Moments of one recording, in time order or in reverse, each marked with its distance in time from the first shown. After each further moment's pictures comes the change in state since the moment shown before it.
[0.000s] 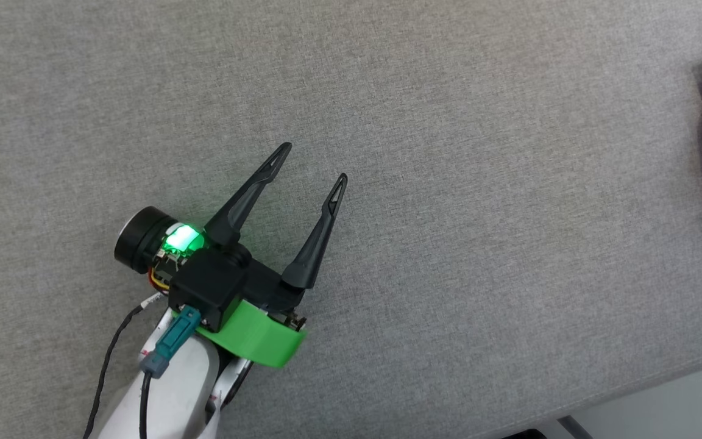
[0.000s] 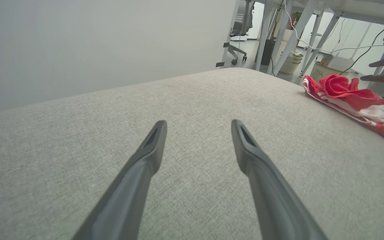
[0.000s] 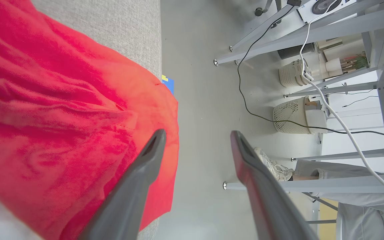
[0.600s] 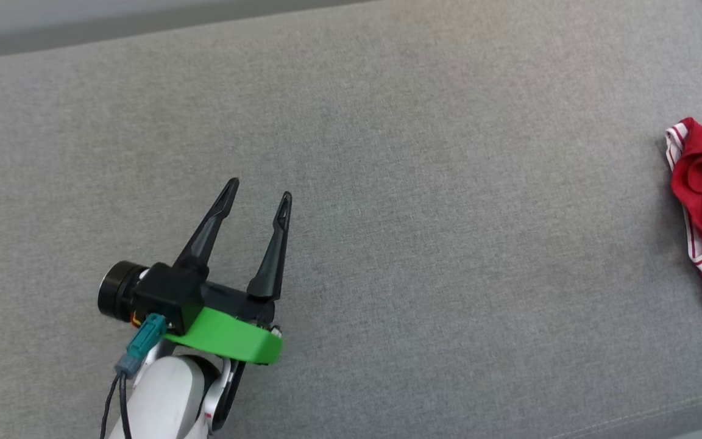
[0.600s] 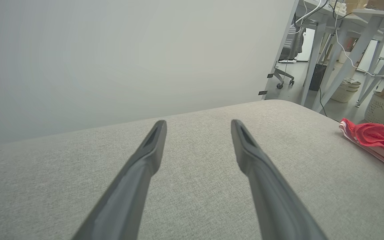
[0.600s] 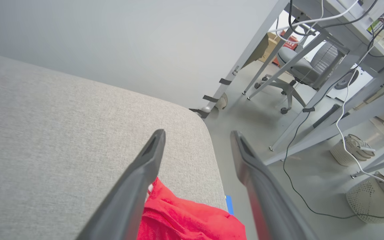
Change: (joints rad) left arm 0.098 -0.087 0.126 0.128 -0.076 0.041 -0.038; right arm 0.123 0.092 0.039 -0.410 0.249 0.000 0.020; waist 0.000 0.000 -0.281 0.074
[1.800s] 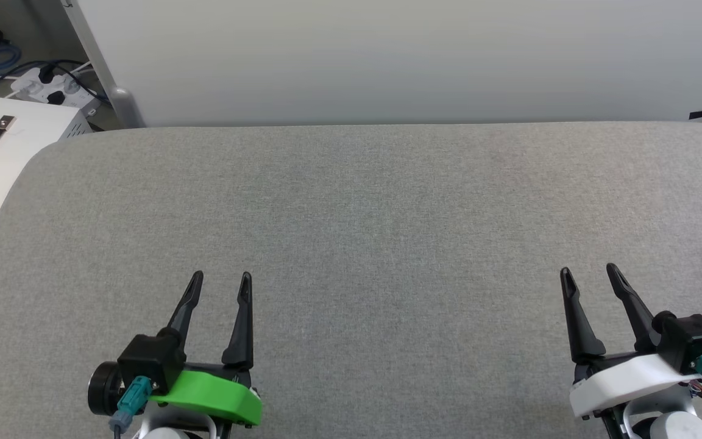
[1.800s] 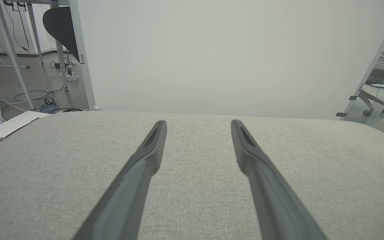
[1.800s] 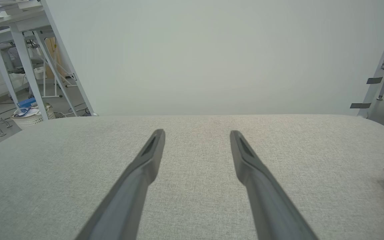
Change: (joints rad) left arm 0.212 -0.129 0.200 0.098 0.058 -0.023 0.000; right arm 0.561 0.541 -0.045 -0.311 -0.027 0.000 -0.167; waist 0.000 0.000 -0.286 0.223
